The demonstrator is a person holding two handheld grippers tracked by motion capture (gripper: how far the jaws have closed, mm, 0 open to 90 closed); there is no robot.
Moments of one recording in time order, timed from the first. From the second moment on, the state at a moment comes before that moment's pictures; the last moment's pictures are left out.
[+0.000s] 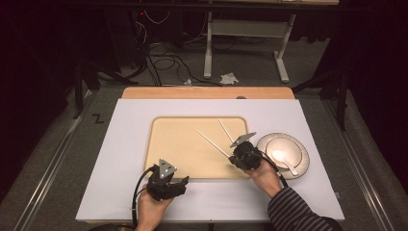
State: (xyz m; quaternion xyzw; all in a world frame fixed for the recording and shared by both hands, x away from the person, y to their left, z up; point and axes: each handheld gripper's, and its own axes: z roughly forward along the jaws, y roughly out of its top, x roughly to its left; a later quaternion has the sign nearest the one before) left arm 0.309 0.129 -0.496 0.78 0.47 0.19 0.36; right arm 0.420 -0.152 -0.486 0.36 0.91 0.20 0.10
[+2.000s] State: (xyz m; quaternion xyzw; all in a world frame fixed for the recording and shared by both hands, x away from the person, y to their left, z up) left arm 0.292 0.147 -0.495 0.76 0.51 0.20 0.36; right arm 0.454 -0.139 -0.490 0.39 0.88 0.21 0.13
